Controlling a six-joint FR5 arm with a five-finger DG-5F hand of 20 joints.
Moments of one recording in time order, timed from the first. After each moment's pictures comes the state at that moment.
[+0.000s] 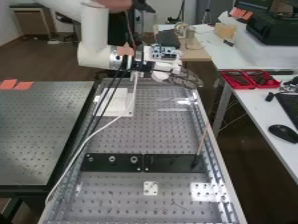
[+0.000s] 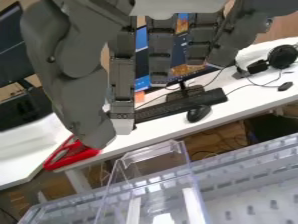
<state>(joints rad) 1.80 -2.05 -1.59 -2.81 -1.40 -0.44</state>
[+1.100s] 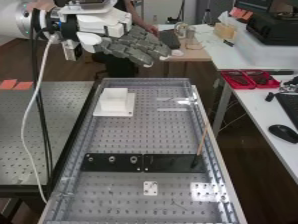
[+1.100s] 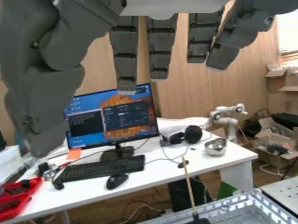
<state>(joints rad) 1.61 -1.55 -1.85 -2.91 -1.33 -0.62</state>
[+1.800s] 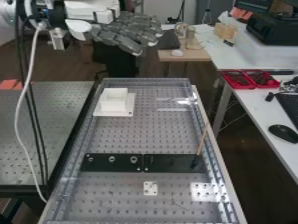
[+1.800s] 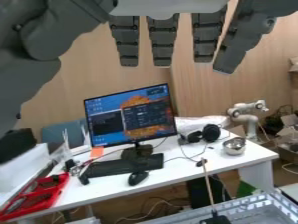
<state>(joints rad) 1.61 -1.48 -1.86 -2.98 -1.42 -0.60</state>
